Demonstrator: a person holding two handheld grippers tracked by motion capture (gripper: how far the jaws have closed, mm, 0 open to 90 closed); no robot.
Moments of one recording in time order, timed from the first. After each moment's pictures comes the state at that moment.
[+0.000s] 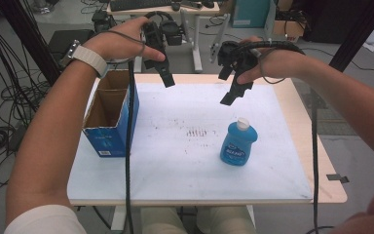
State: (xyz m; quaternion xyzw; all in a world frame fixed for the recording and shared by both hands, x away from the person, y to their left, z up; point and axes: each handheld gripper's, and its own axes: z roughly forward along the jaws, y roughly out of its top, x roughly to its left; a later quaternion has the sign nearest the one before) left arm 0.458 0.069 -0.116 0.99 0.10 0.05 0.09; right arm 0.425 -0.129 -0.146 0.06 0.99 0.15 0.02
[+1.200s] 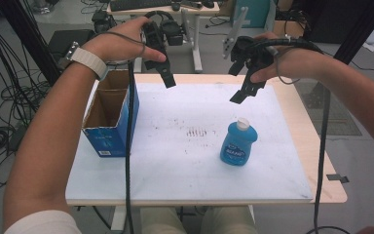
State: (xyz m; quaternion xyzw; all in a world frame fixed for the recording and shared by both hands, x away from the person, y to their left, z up) left arm 0.450 0.067 -0.113 0.99 0.10 0.06 0.09; right arm 0.412 -0.155 -0.129 0.06 0.98 0.16 0.05
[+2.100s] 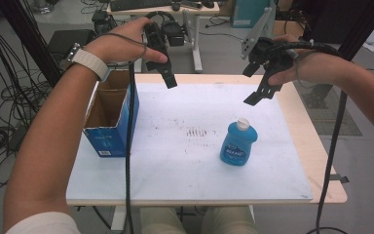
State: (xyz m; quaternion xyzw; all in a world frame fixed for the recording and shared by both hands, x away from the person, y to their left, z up) left arm 0.448 0.065 -0.113 0.99 0.11 0.06 0.09; right arm 0.403 -0.188 -0.130 0.08 0.98 0.19 0.05
